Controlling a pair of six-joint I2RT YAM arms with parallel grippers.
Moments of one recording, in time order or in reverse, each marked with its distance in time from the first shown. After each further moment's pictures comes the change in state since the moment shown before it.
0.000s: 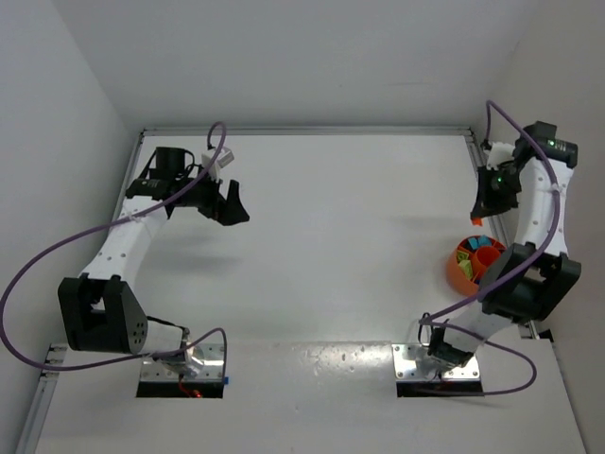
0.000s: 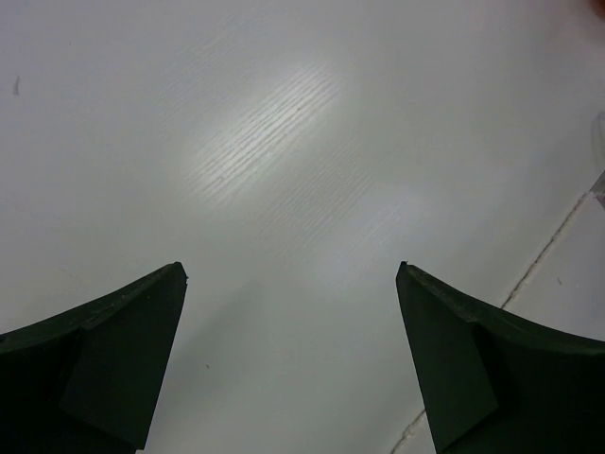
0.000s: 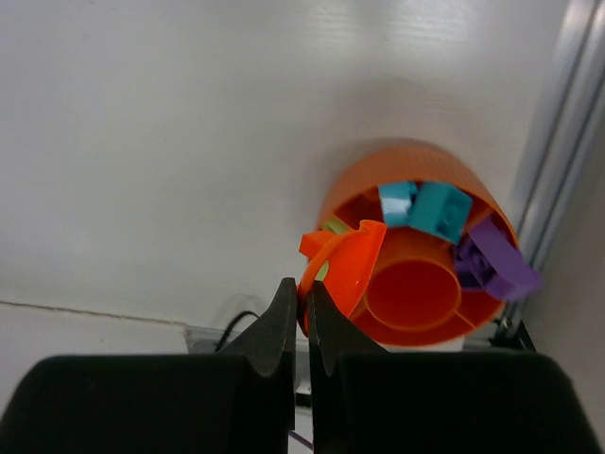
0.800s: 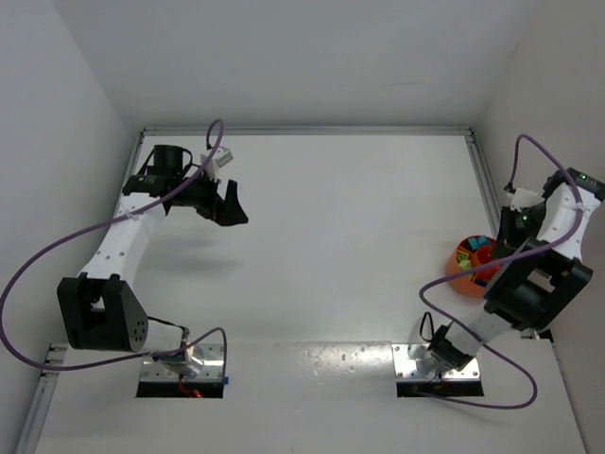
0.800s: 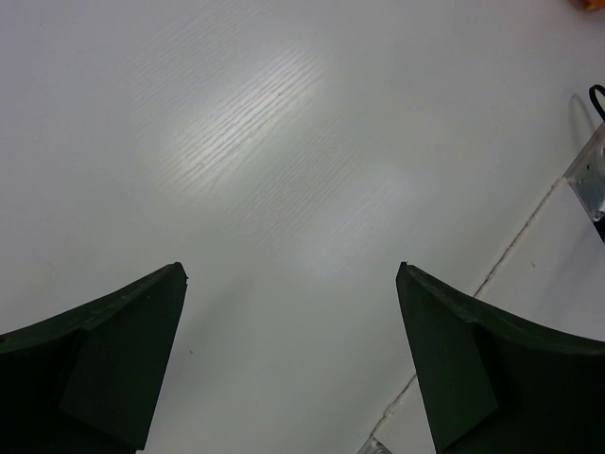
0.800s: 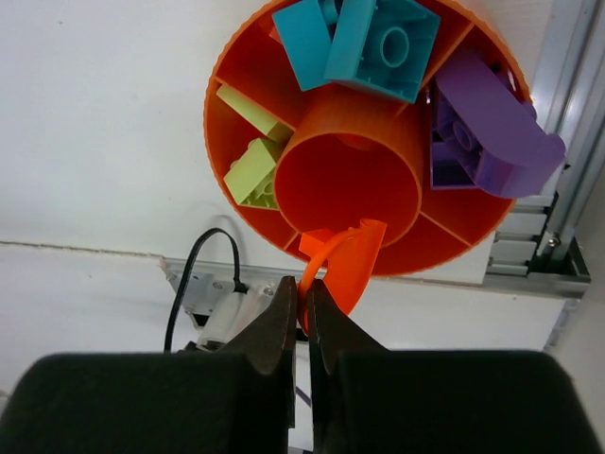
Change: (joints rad) left arm 0.018 0.021 0.047 -0.105 0.042 0.022; right arm -0.314 -0.048 -0.241 -0.068 0.004 -0.203
